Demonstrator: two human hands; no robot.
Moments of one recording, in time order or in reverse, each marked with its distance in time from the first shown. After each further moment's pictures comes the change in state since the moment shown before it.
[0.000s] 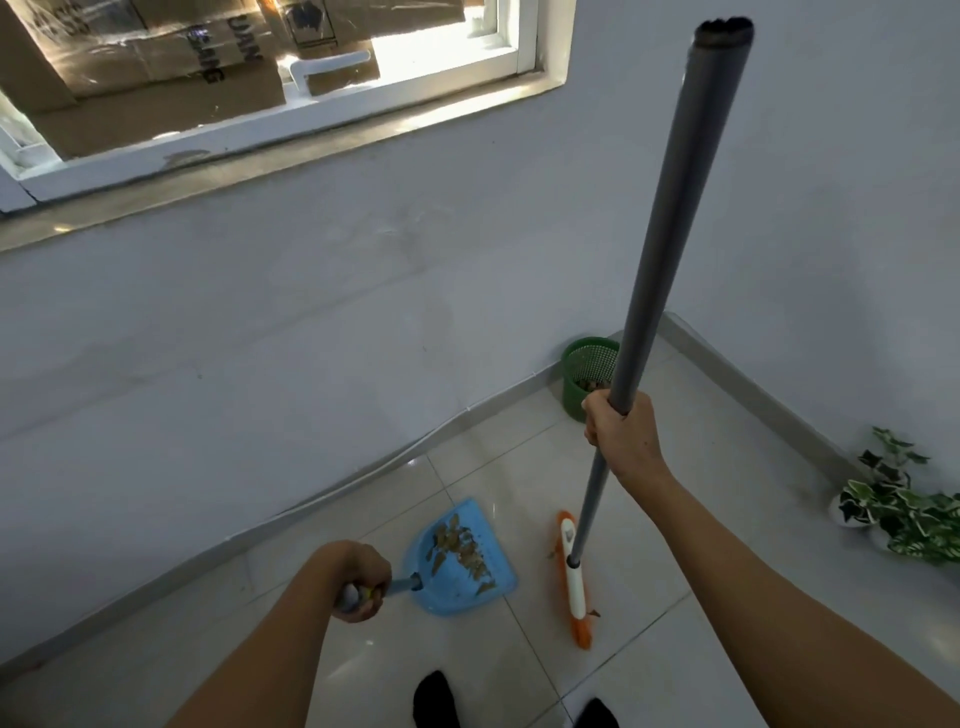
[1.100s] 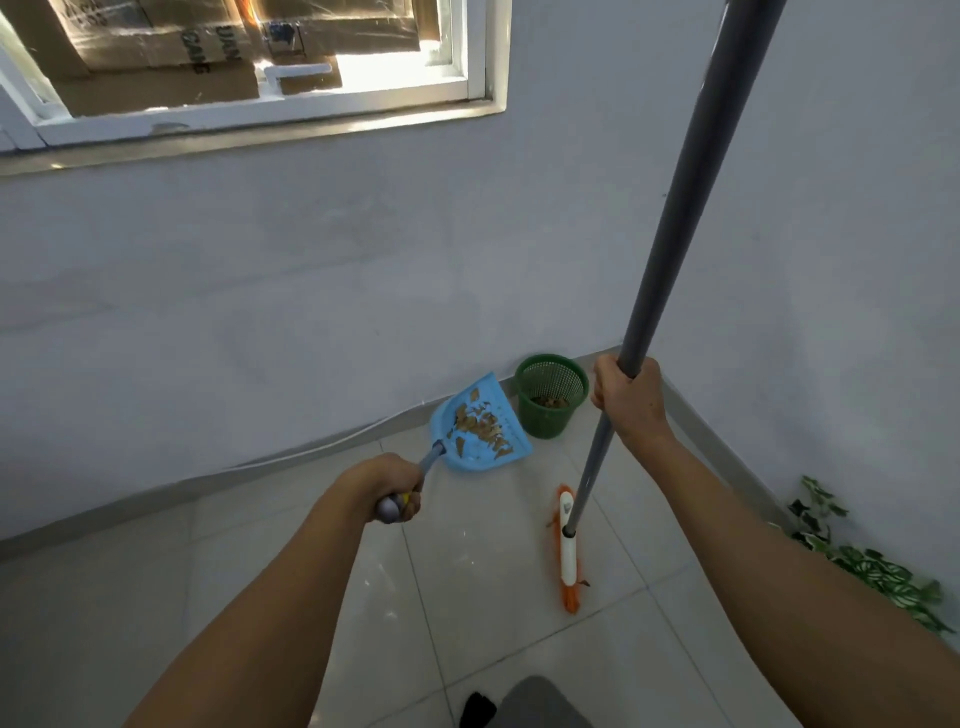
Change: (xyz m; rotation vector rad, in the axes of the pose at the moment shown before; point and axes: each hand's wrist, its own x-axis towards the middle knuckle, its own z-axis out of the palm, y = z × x) left_hand -0.111 0.137 0.212 -0.449 0.265 0.416; right_hand 0.021 0.022 -0.220 -0.002 -0.077 -0.196
